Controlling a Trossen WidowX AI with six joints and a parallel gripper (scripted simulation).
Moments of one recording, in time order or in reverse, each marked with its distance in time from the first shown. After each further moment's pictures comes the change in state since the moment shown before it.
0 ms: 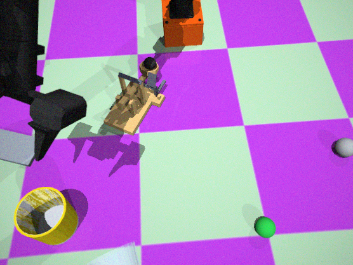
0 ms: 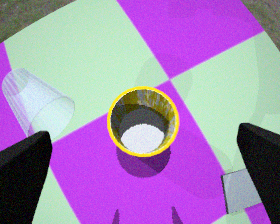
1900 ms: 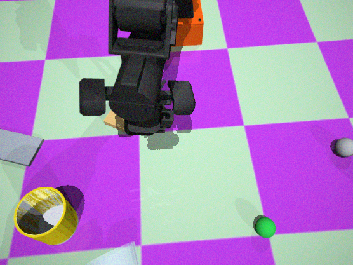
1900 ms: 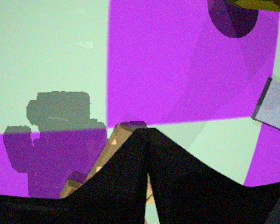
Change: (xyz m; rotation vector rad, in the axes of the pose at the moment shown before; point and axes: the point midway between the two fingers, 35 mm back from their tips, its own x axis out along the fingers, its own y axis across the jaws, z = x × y) arm 0.008 0.100 -0.178 -0.597 0.533 -0.032
